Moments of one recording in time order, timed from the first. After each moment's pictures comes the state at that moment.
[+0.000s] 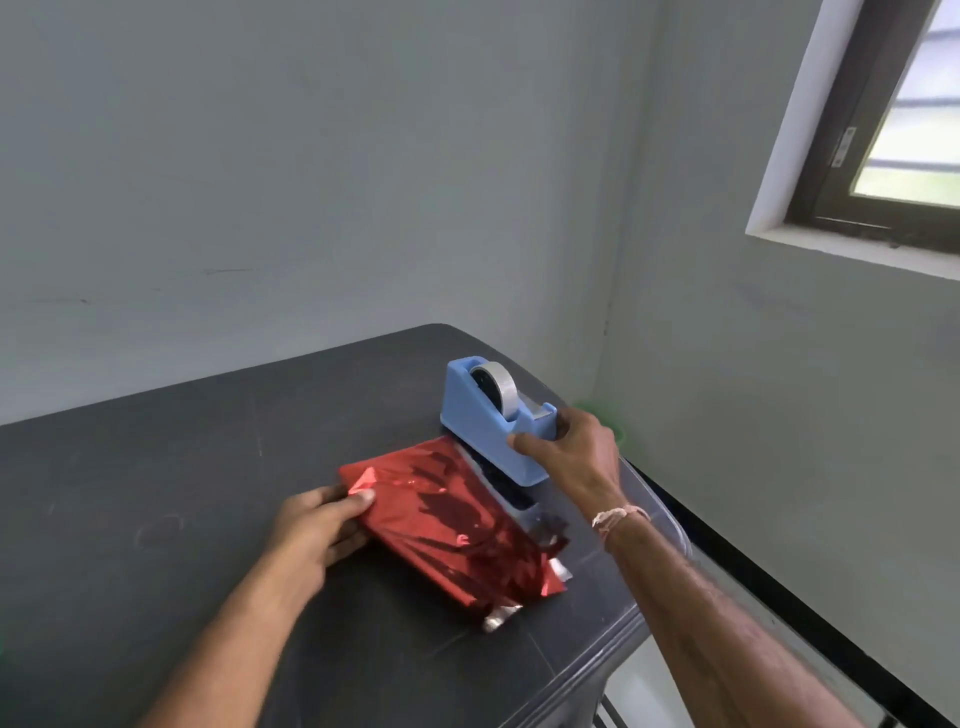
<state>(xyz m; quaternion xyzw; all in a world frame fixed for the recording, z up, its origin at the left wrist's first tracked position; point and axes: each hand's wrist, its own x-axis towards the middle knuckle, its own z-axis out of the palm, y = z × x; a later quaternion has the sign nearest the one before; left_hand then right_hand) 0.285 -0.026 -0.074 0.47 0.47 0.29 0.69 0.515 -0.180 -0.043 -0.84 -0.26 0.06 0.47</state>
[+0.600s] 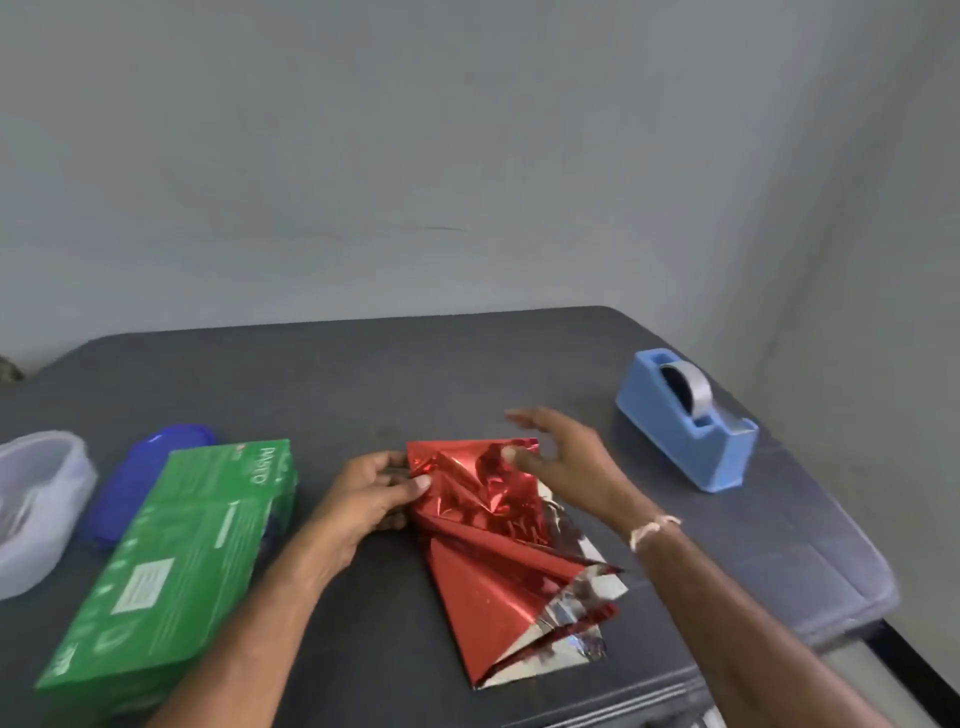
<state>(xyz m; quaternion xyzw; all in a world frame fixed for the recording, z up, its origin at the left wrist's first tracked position) 0.098 -0.005 -0.078 0.58 0.45 0.29 0.62 0.339 -0.095 -0.044 -0.70 -0.60 0.15 0.35</state>
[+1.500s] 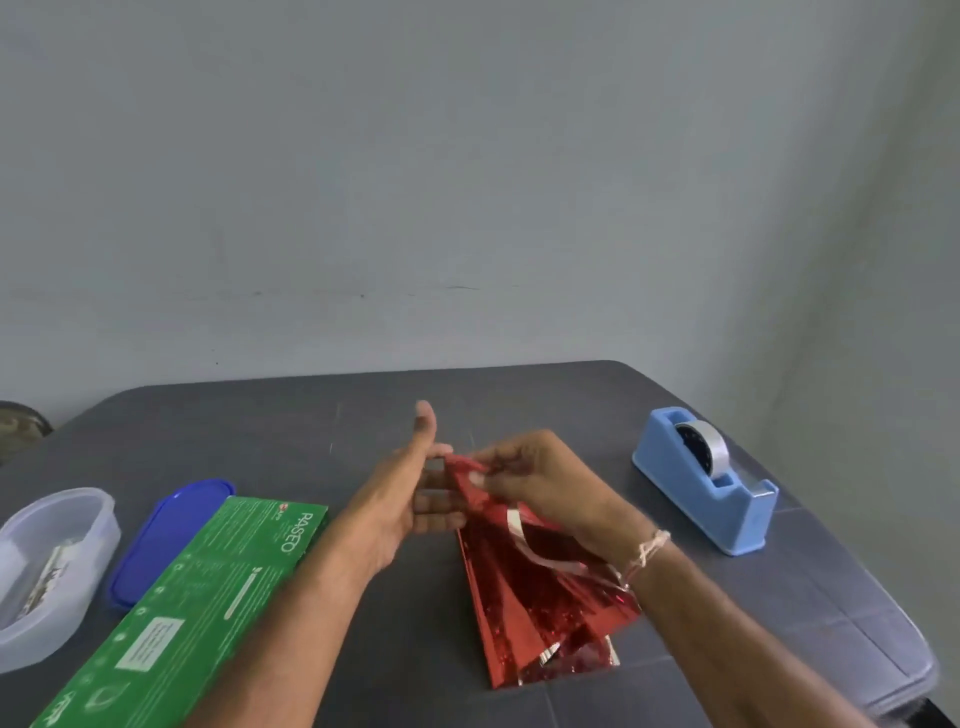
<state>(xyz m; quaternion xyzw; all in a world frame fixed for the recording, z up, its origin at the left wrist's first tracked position) 0.112 -0.010 0.018 0.53 0.40 0.29 0.69 0.287 -0.076 0.018 -0.54 -0.60 0.38 0.45</state>
